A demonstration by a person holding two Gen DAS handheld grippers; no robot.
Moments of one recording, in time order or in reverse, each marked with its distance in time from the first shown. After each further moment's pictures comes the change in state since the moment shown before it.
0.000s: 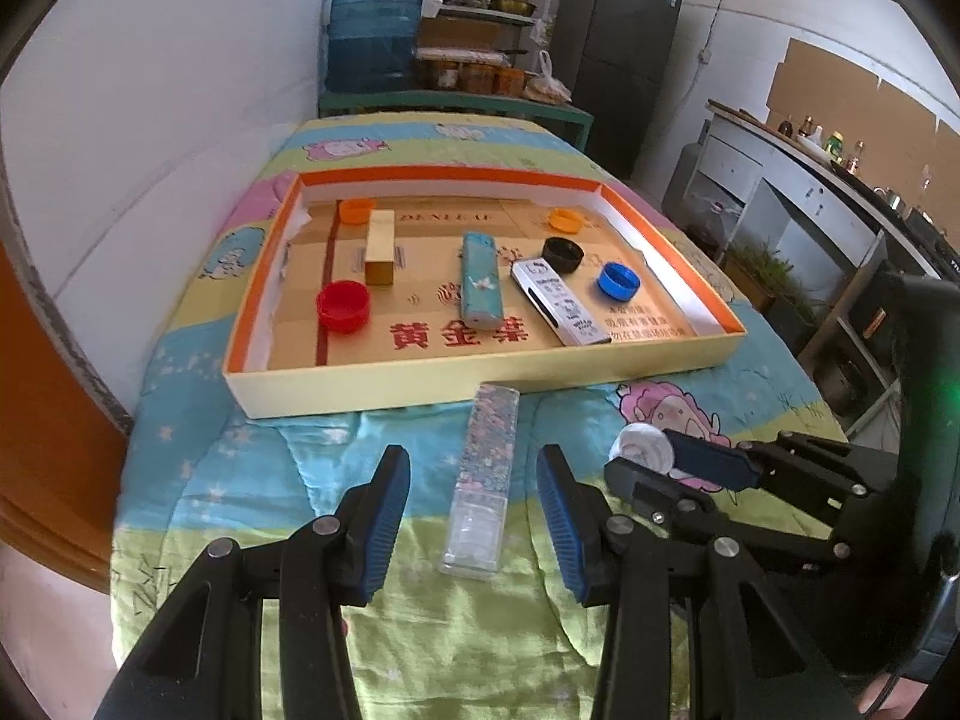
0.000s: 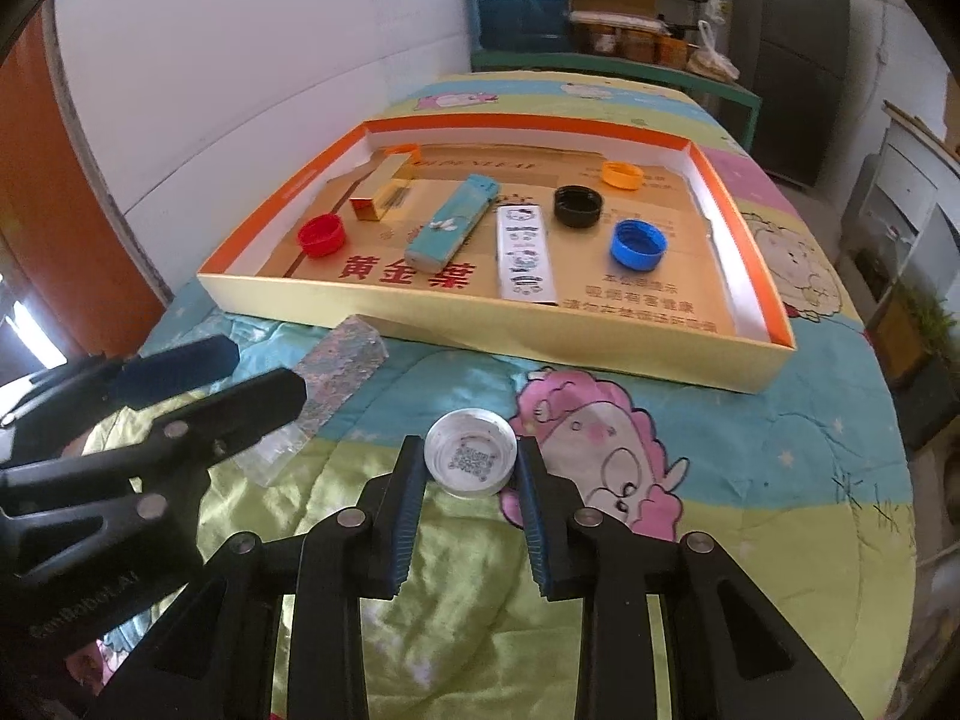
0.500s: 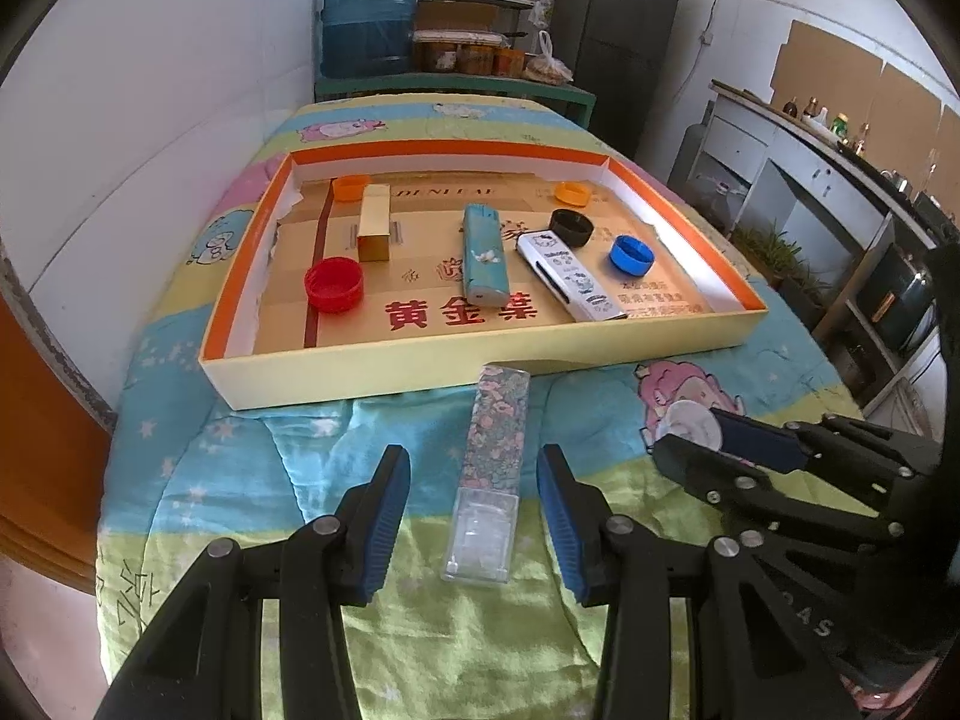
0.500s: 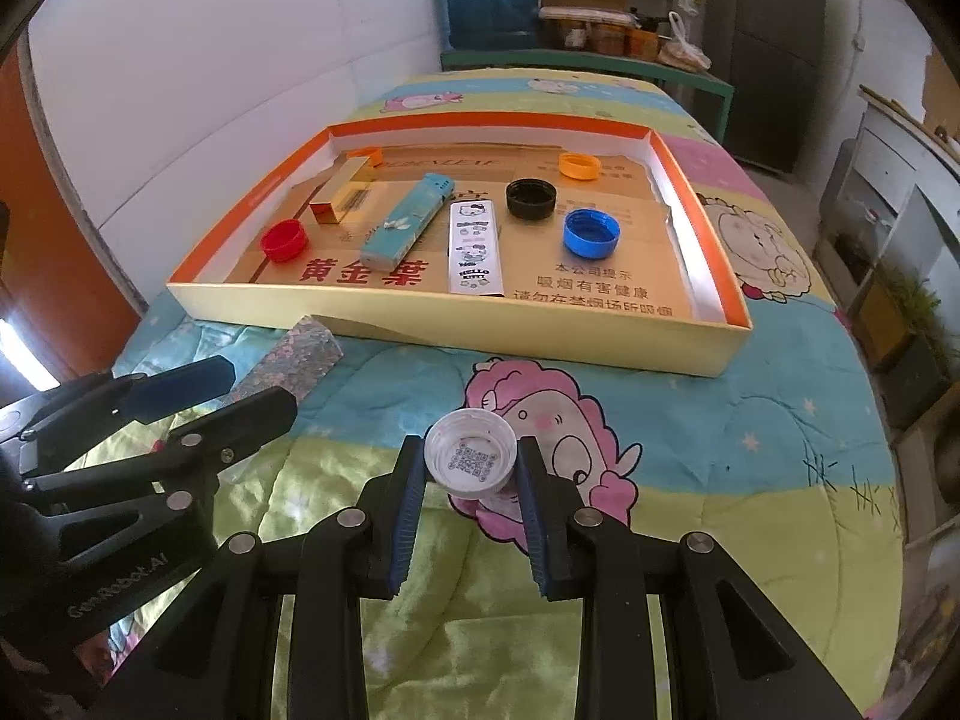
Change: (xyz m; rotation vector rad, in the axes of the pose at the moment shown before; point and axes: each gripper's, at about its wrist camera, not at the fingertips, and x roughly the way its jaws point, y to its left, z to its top) left arm 0.018 -0.002 -0.003 0.016 0.035 0.024; right arm -0.004 -0.013 -0.002 0.042 0.001 -0.030
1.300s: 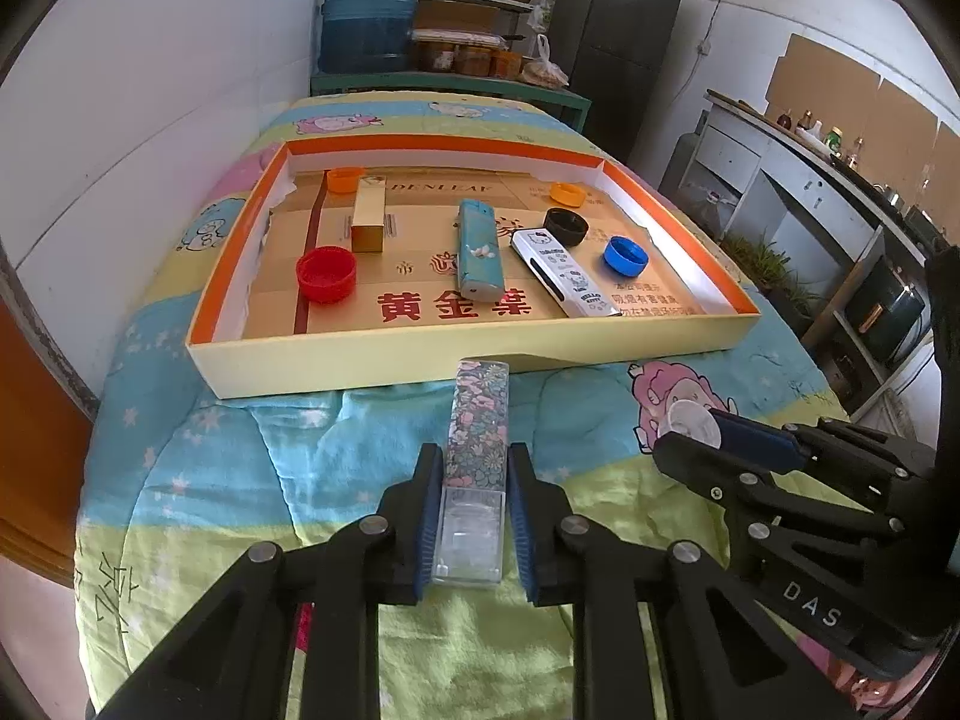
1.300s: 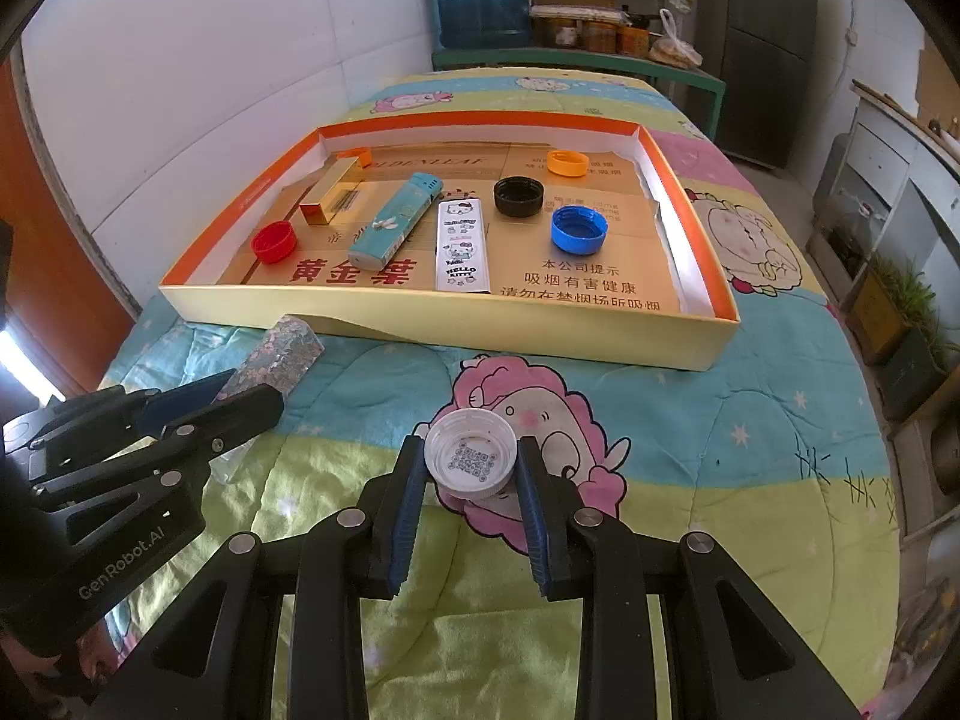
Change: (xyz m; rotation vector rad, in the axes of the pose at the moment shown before) left arm 0.000 0.006 -0.005 -0.027 -0.009 -0.051; right arm 0.000 -0.002 -0.001 0.011 0.001 -0.009
